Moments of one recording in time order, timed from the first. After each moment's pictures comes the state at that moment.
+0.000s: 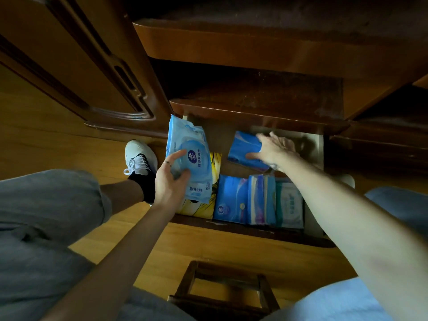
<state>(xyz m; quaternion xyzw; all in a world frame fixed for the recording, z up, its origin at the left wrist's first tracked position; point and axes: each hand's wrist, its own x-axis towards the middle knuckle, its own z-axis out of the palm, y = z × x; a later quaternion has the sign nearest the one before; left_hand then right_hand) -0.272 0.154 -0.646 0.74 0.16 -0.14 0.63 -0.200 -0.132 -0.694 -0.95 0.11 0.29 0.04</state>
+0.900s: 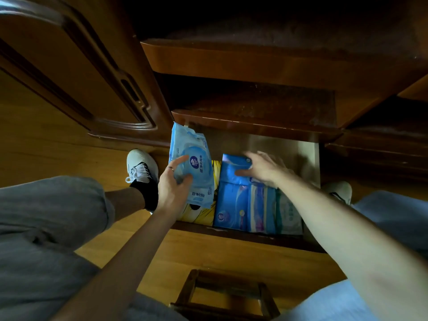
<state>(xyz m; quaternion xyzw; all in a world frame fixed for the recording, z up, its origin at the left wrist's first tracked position) -0.268 0.152 -0.642 0.76 0.14 -0.13 0.63 -0.222 -0.121 -0.713 -0.93 0.08 0.31 0.17</state>
